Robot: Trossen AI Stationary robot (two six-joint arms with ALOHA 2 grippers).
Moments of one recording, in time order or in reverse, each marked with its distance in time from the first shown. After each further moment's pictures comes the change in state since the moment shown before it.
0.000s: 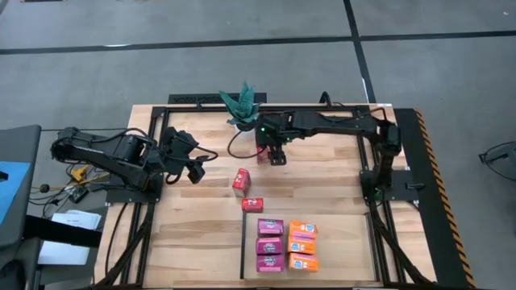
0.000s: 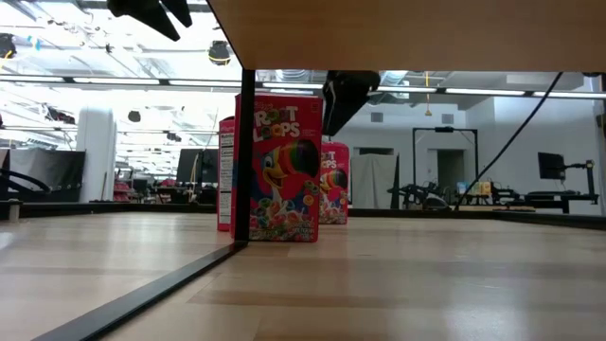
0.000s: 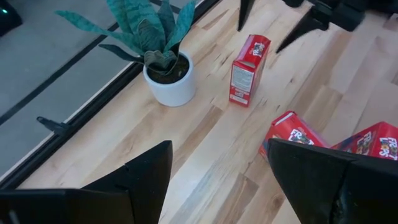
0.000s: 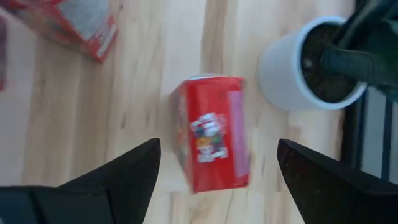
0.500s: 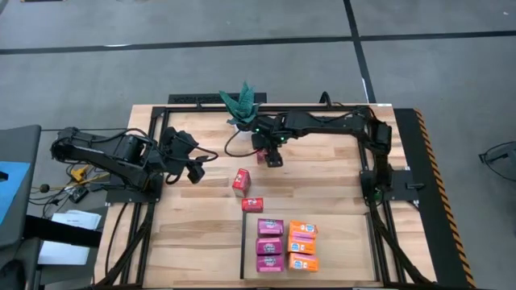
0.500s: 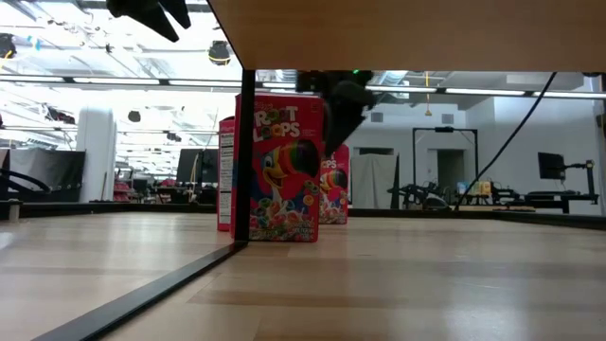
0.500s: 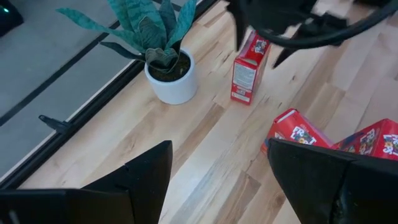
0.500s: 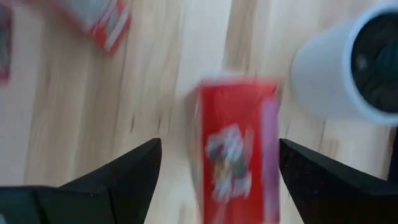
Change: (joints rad) left arm 0.000 0.000 0.000 -0.012 0.002 -0.003; right arm -0.029 0.092 0.001 0.034 -0.105 -0.037
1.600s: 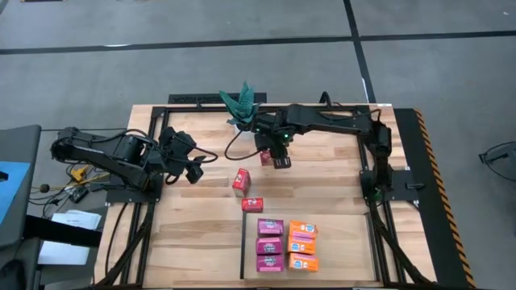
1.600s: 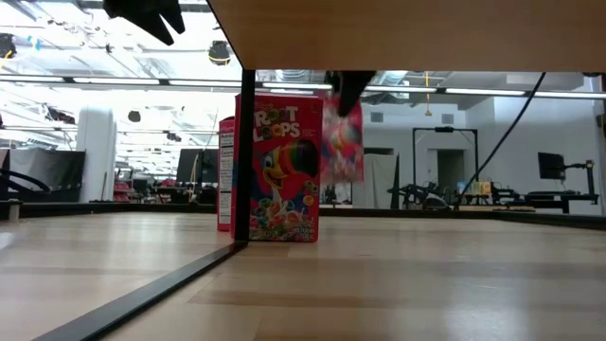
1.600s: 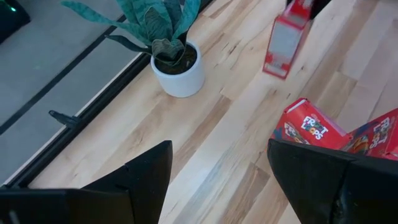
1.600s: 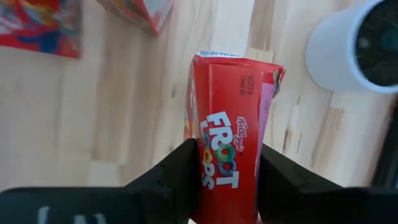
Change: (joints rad) left arm 0.000 0.000 0.000 -0.046 -0.001 0.000; right arm 0.062 0.000 0.281 -0.422 0.003 0.075
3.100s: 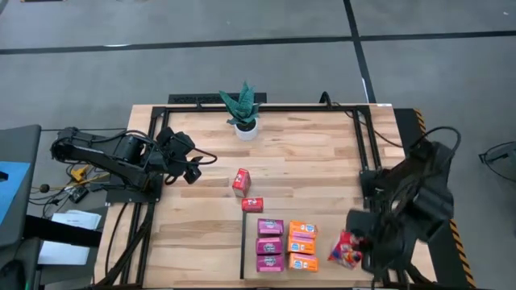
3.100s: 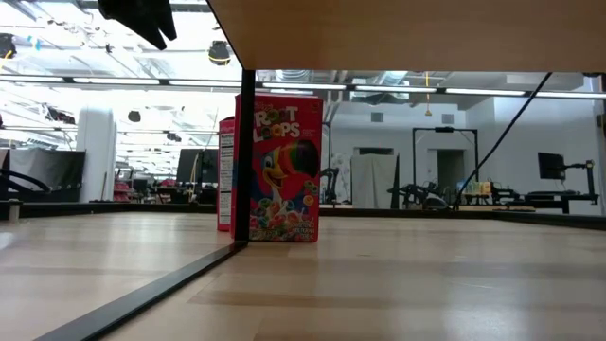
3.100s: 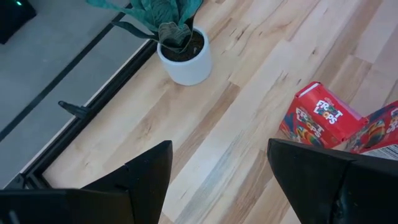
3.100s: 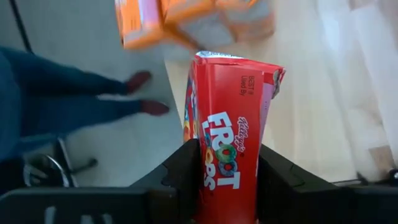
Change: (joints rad) left arm 0.000 0.000 0.000 -0.065 0.009 -0.016; right arm 1.102 -0.350 0.111 -0.319 0.111 1.570
